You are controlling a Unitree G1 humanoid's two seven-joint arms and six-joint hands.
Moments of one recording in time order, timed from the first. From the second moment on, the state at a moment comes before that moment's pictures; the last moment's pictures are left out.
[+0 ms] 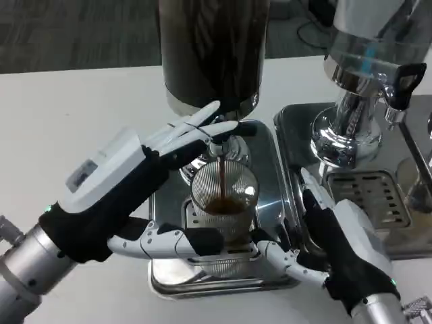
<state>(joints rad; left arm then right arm) 0.00 0.54 -0.02 0.01 0.17 -0.82 -0.34 0.23 -0.19 0.31 -0.21 -0.56 0.09 -0.05</state>
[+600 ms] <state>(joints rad) 0.03 0.54 -0.03 -0.01 0.16 -0.82 -0.31 0.16 -0.15 0.32 -0.13 -0.50 0.08 -0.04</state>
